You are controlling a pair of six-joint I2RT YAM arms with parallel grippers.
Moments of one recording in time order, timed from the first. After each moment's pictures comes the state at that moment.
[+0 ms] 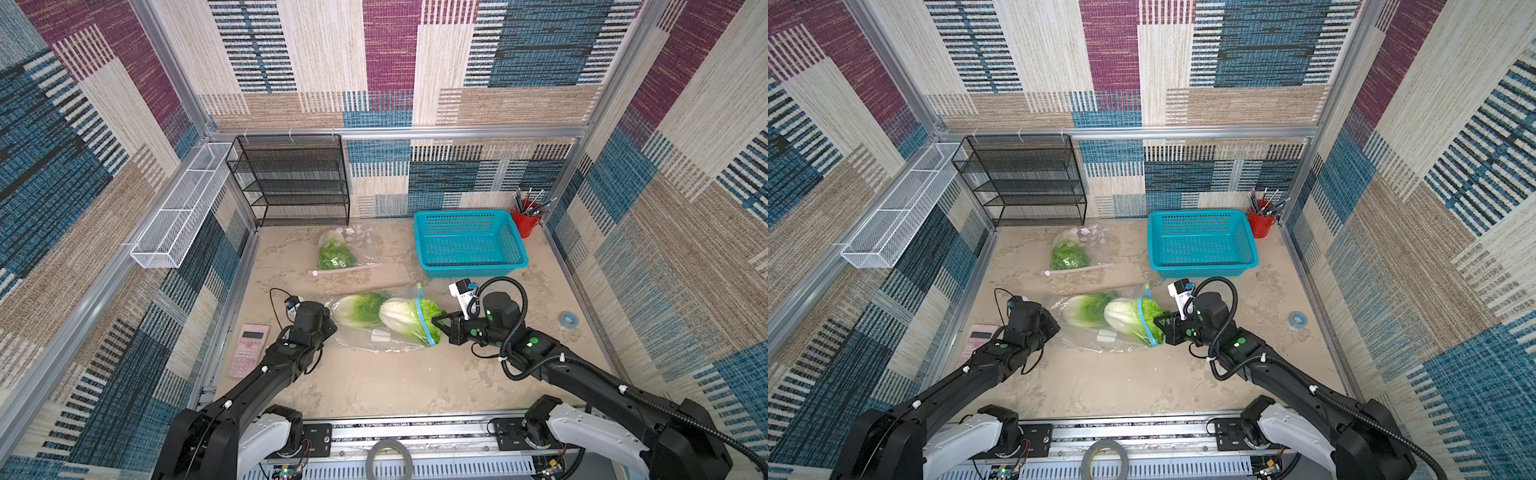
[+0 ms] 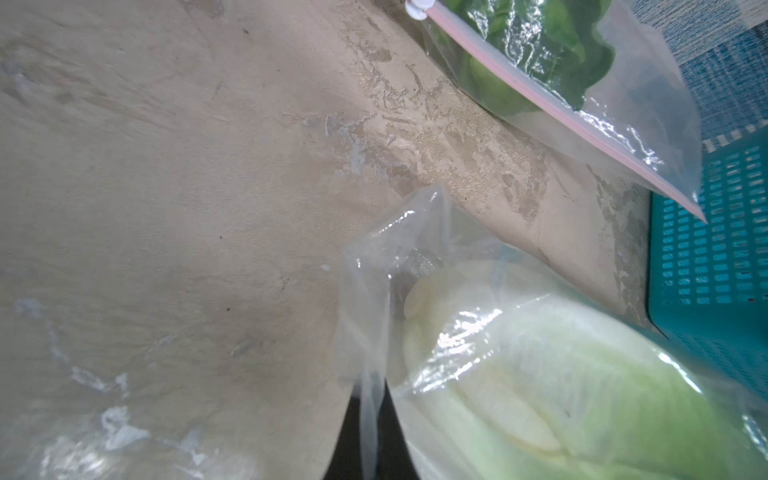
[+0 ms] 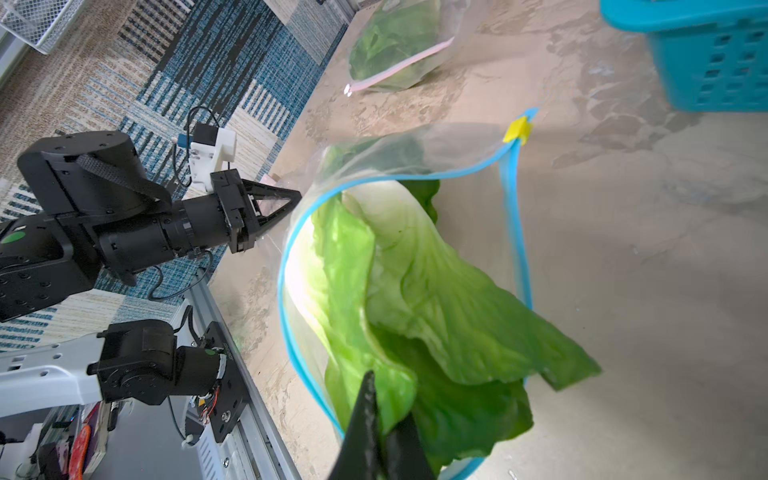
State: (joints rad) left arm -0.29 1.07 0.42 -0.13 -0.18 -0.86; right arm 0.61 0.98 0.54 -0.06 -0.36 0.51
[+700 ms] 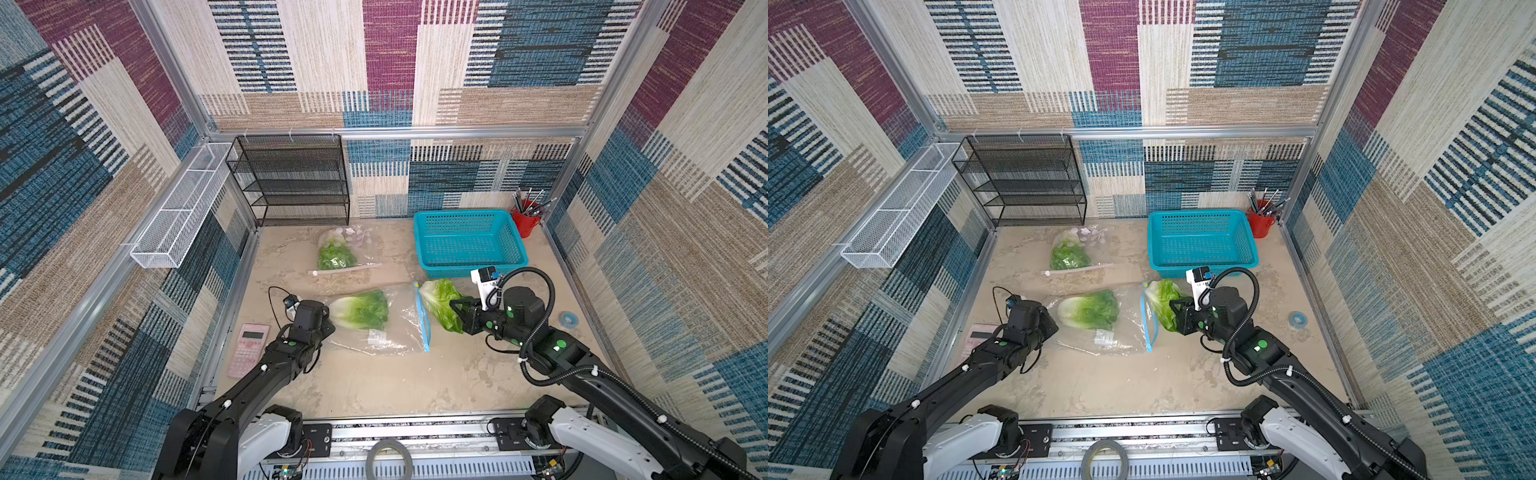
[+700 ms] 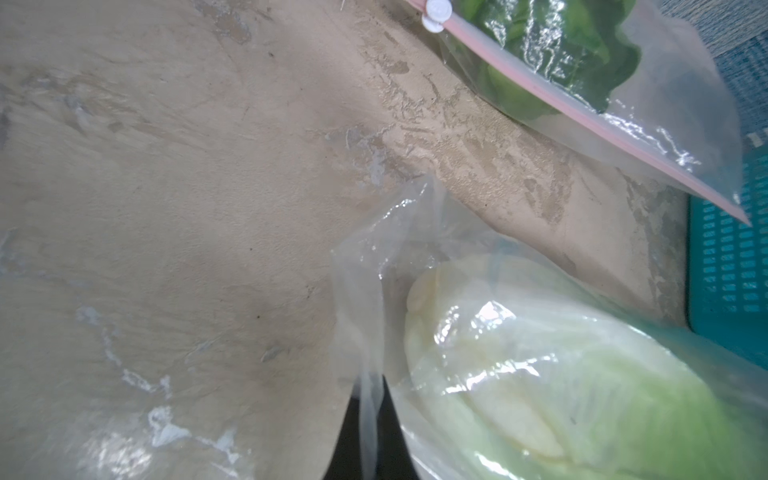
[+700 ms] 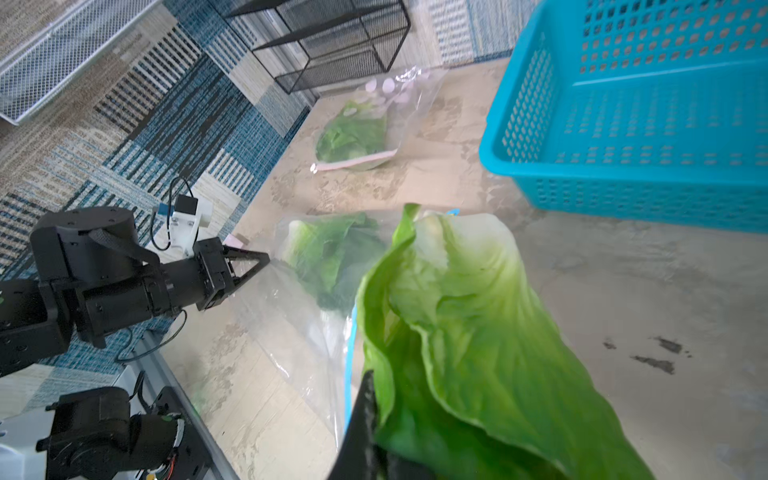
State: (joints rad) left arm -0.29 1.07 0.44 -0.18 -0.21 -0.83; right arm 0.59 0.83 0.70 -0.28 -0.15 0.45
